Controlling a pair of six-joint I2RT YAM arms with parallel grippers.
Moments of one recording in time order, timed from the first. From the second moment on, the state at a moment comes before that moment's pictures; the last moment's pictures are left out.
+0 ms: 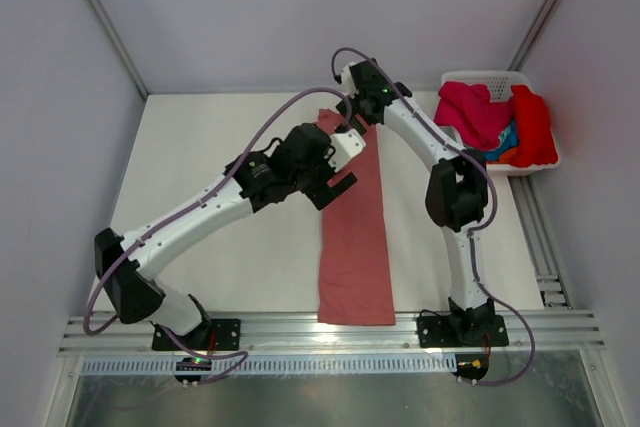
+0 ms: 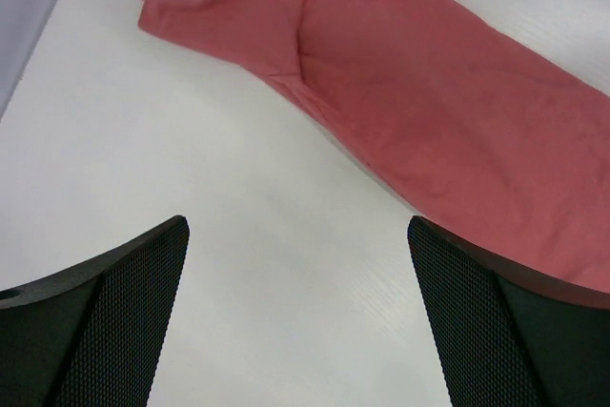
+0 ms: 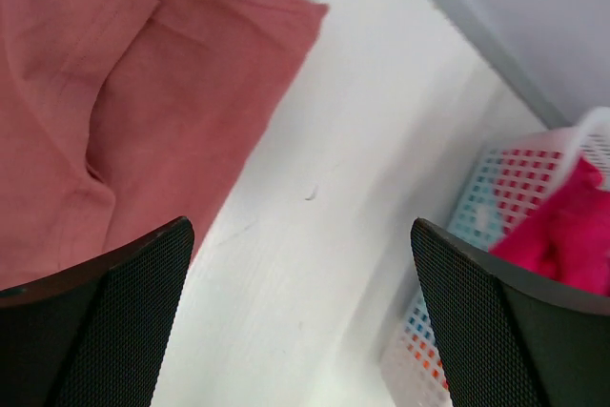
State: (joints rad) left arm -0.92 1.51 1.50 -0.71 -0.21 0.24; right arm 0.42 2.26 2.10 -0.70 0.31 -0.40
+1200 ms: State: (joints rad) left arm -1.44 1.79 1.32 -0.80 0.09 0.35; right arm 0.30 1.30 0.90 -0.16 0.66 -0.44
